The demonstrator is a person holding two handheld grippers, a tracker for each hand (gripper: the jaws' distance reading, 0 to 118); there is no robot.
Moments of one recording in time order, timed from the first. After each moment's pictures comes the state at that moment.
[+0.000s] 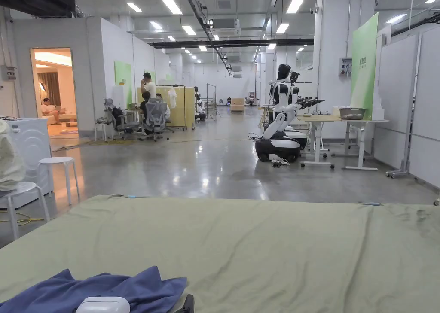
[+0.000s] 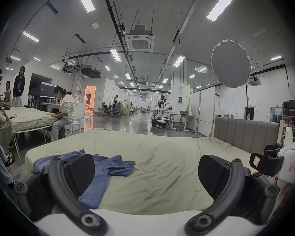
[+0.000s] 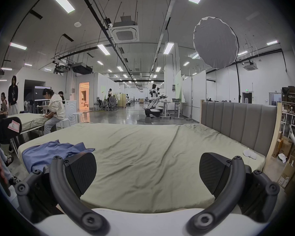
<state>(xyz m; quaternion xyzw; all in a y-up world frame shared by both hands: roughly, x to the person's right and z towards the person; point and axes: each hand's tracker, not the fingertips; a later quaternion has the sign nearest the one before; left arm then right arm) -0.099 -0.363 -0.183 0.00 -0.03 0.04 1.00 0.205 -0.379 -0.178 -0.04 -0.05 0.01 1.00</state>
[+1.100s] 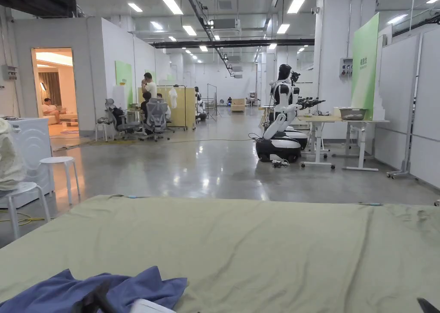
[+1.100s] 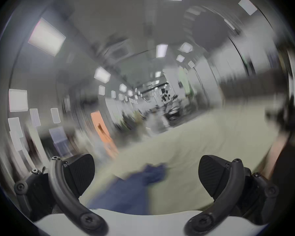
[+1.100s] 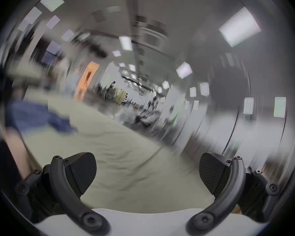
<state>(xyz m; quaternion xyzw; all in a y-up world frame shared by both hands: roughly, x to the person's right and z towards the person) -0.059 -0.375 -0.186 0.03 0.03 -0.33 0.94 0.168 -0.394 -0.177 0.02 -0.08 0.36 0.93</state>
